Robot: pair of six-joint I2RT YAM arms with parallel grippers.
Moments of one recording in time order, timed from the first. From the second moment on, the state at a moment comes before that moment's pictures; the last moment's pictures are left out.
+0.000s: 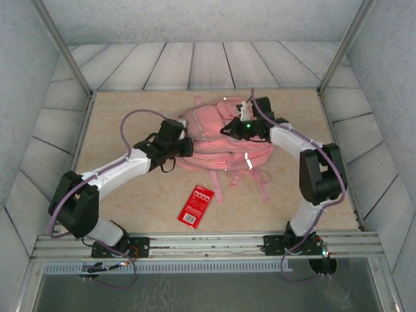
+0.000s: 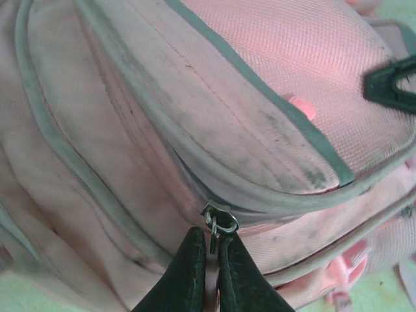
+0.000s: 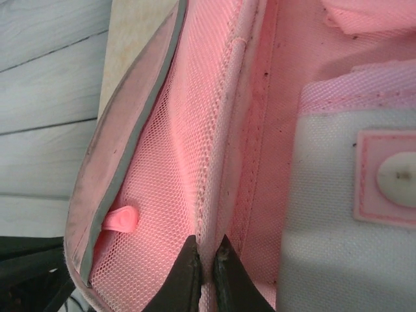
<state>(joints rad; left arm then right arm) -0.65 1.49 1.01 -0.26 0.06 -0.54 0.27 1.77 1.25 -0.30 -0.63 0.51</state>
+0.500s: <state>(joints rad) -0.63 1.48 1.02 -0.39 0.35 -0.28 0.19 1.88 1.45 -0.49 -0.63 0.34</state>
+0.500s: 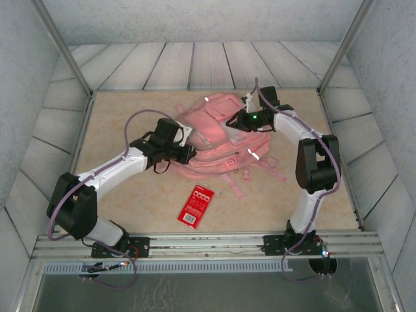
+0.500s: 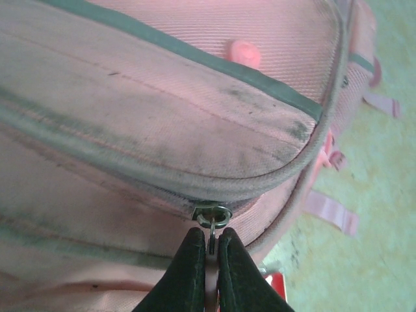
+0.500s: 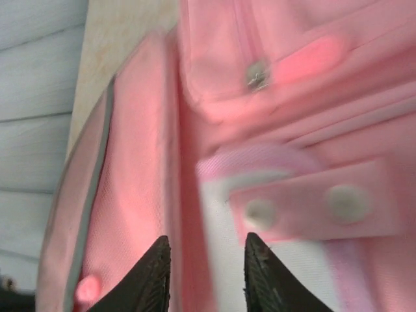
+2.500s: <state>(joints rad) -0.59 1.66 1.19 -0.52 0.34 -0.23 0.19 1.49 0.98 -0.42 -0.52 0.60</state>
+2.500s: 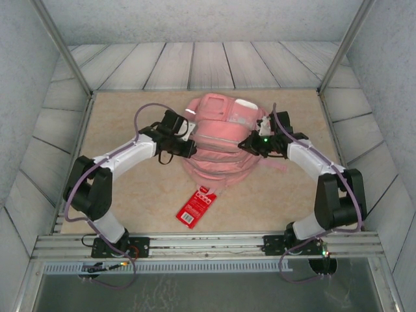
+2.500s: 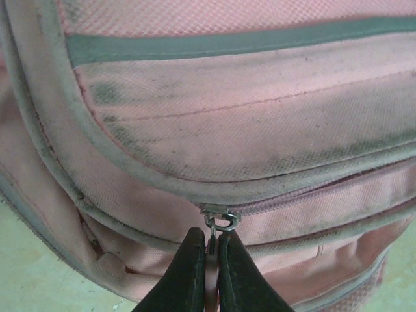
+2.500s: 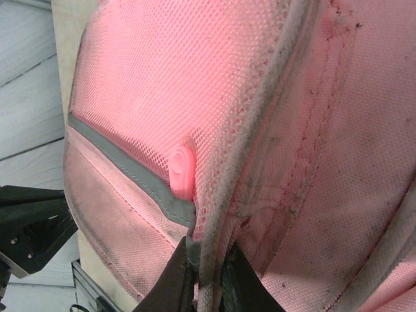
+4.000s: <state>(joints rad) -0.81 1.81 1.34 -0.39 0.50 -0.29 0.24 1.63 1.11 -0.42 -0.66 0.57</state>
